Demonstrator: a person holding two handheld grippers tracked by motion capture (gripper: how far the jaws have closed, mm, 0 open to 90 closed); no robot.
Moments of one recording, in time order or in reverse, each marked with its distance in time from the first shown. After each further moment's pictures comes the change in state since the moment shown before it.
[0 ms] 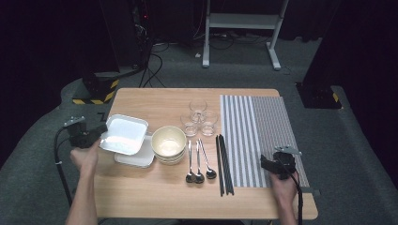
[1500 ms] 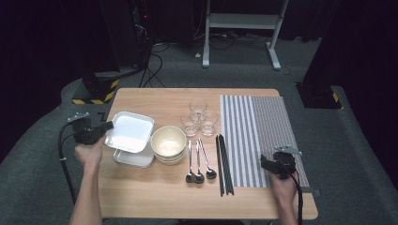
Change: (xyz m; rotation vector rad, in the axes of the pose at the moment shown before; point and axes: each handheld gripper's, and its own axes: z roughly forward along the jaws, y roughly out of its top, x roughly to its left) left arm -0.023 0.013 -0.001 0.008 -0.049 -0.006; right arm 0.000 0.000 0.000 0.001 -0.001 0.001
